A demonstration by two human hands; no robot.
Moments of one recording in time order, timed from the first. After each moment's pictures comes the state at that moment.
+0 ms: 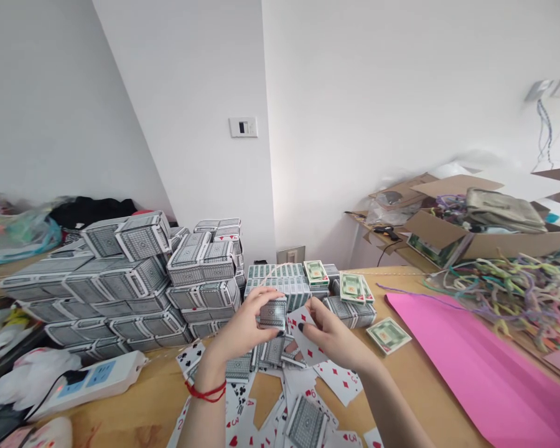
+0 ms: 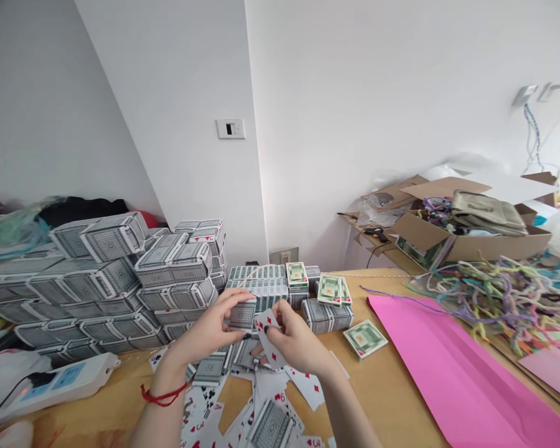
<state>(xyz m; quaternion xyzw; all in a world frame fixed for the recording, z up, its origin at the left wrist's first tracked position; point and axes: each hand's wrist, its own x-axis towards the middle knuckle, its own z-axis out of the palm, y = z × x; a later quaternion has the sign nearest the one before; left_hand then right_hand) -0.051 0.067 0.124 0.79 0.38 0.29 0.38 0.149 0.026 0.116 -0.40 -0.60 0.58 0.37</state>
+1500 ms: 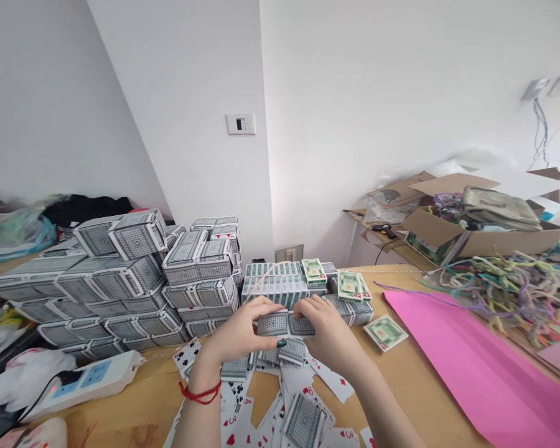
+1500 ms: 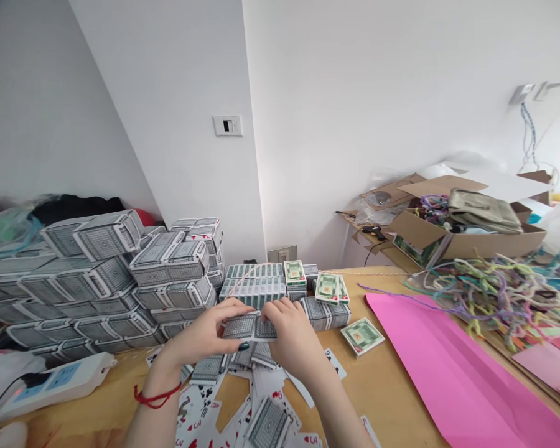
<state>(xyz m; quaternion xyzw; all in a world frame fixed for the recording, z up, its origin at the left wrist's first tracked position) -0.051 0.063 0.131 0.81 0.36 0.21 0.41 0.147 0.029 0.111 -0.49 -0.81 0.07 0.30</state>
